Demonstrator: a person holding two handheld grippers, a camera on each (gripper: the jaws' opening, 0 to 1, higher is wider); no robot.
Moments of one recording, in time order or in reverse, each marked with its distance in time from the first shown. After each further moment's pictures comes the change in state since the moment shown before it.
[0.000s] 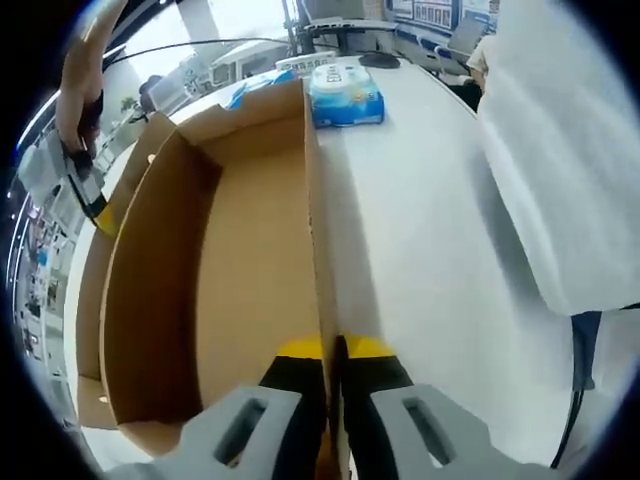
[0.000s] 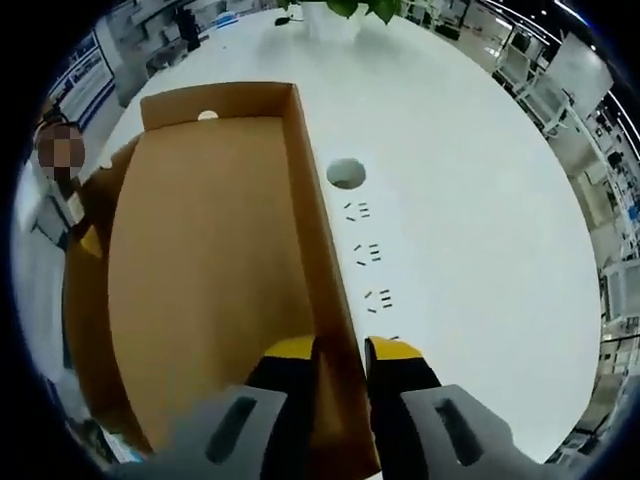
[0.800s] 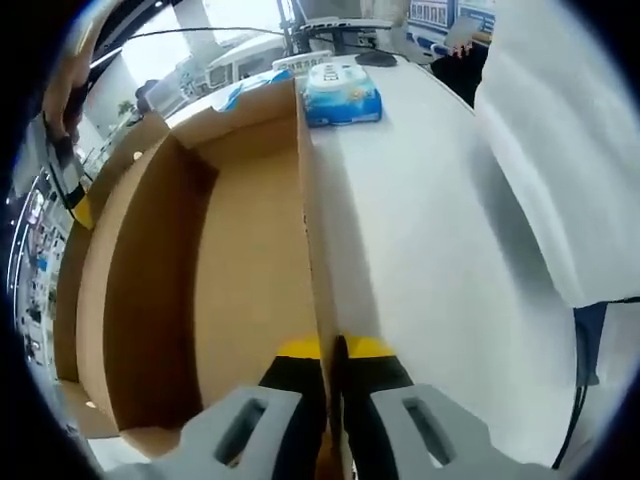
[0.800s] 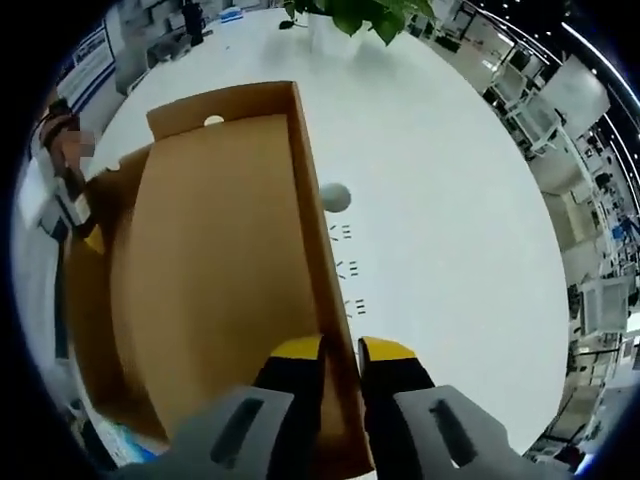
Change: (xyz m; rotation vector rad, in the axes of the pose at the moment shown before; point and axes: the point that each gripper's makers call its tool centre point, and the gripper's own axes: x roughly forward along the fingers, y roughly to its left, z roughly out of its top) left arm 0.002 0.000 0.000 0.019 0.002 0.001; right arm -0.041 -0.006 0.017 -0.068 -0.002 -0.101
